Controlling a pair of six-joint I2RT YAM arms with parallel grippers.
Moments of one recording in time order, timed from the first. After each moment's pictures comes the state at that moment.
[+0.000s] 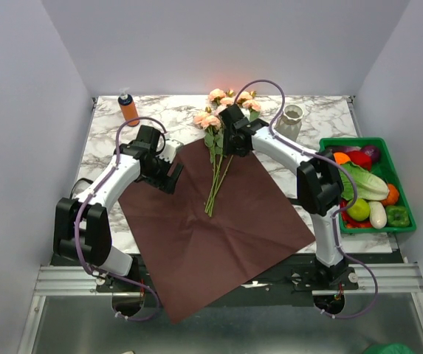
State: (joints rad) left arm -0.25 1.48 1.11 -0.80 0.23 0.24; right arm 0.61 2.12 1.80 -0.67 0.26 0.55
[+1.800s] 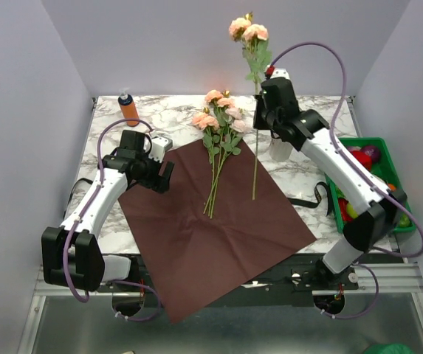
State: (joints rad) left arm -0.17 1.29 1.00 -0.71 0.28 0.23; right arm 0.57 1.67 1.73 -0.66 0.33 0.37
